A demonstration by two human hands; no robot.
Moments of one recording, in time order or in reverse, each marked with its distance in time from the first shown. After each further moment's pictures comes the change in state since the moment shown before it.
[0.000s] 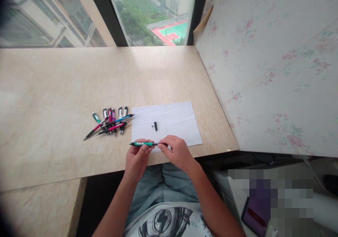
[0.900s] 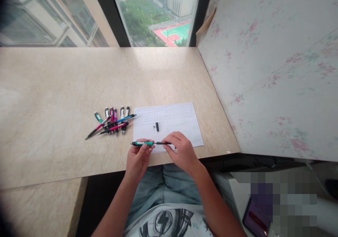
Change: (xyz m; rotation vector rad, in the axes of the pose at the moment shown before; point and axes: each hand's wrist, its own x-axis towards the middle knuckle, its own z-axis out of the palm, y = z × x) left_hand 0.001 0.003 0.003 -0.027 0.091 -0.026; right_hand 0.000 -0.006 -0.011 -0.118 0.096 -0.096
